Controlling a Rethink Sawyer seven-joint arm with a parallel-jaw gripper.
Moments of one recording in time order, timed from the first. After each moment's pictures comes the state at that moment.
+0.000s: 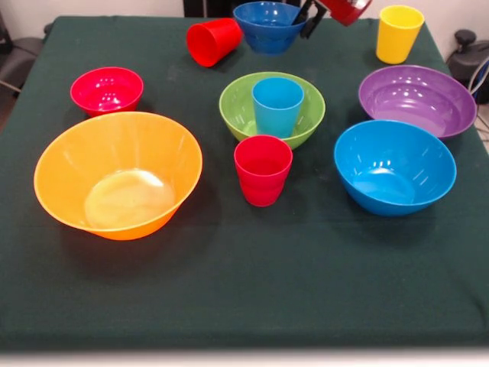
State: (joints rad) arm 0.21 -0.46 -0.37 1.50 0.03 0.89 2.24
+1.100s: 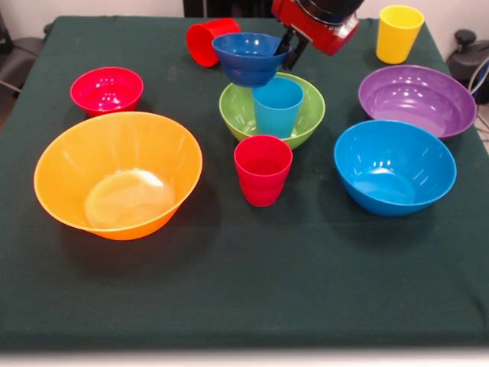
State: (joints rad) arm 0.13 -0.40 -0.37 1.34 0.03 0.89 2.24
